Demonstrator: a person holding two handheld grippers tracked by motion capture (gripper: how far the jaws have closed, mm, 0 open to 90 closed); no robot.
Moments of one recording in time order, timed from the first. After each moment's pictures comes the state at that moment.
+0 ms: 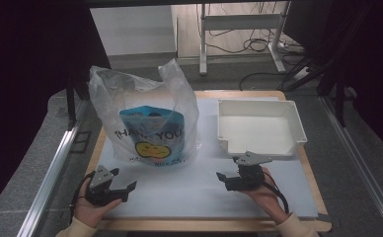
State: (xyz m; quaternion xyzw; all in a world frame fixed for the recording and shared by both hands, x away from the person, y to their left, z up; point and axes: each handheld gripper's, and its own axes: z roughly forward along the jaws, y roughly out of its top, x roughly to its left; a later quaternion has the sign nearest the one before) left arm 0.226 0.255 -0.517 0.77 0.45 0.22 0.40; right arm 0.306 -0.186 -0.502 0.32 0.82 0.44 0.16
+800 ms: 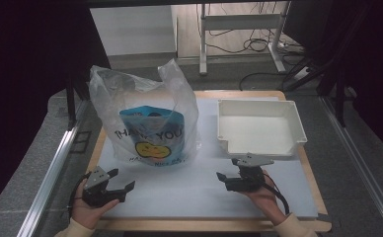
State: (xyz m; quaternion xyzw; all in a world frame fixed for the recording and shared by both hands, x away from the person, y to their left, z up) left arm 0.221 0.260 -0.514 0.76 0.45 0.20 0.42; right arm 0.302 -0.187 -0.506 0.33 0.81 0.45 0.15
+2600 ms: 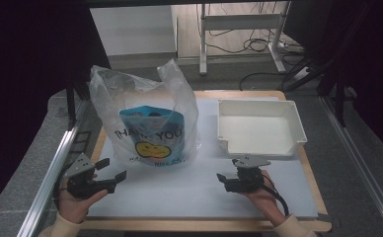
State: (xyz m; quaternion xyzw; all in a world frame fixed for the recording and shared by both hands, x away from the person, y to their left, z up) left arm 0.221 0.276 -0.454 0.74 0.45 0.20 0.45; right arm 0.300 -0.183 -0.507 0.33 0.82 0.42 0.17
